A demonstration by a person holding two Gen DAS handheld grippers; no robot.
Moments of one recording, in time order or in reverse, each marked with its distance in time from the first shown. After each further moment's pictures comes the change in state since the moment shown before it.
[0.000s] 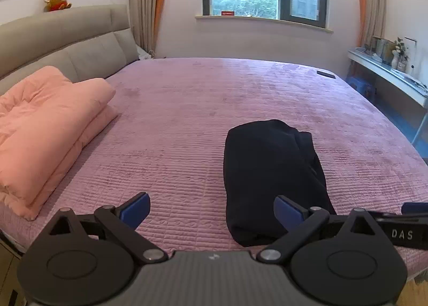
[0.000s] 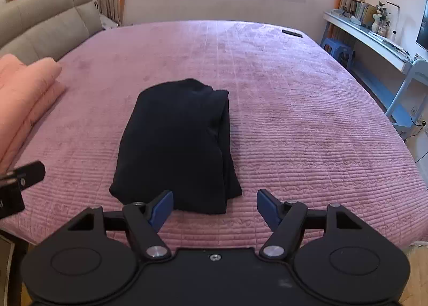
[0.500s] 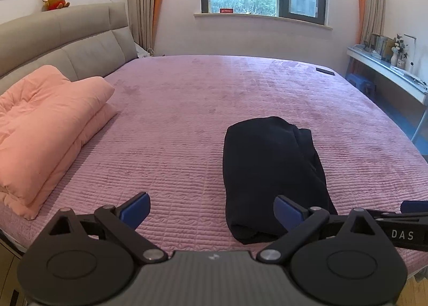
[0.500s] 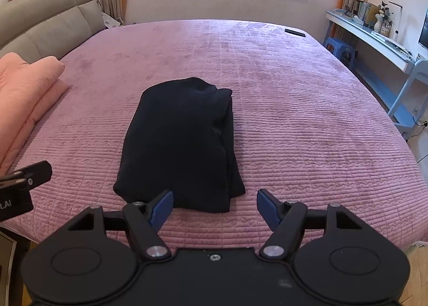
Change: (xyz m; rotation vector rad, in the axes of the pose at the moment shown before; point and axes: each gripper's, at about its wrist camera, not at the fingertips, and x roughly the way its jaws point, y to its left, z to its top) left arm 0.000 -0.003 -0.003 0.012 0.010 -0.003; right arm -0.001 0.001 -0.001 0.007 0.003 0.014
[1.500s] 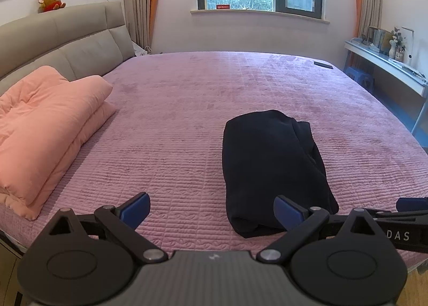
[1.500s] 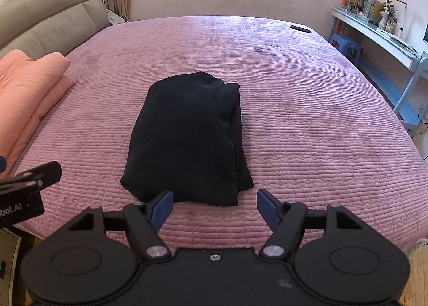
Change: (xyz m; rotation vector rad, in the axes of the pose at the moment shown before) left arm 0.003 -0.003 -0.006 0.027 0.018 0.003; right arm 0.003 0.005 -0.005 -0.003 0.020 0.025
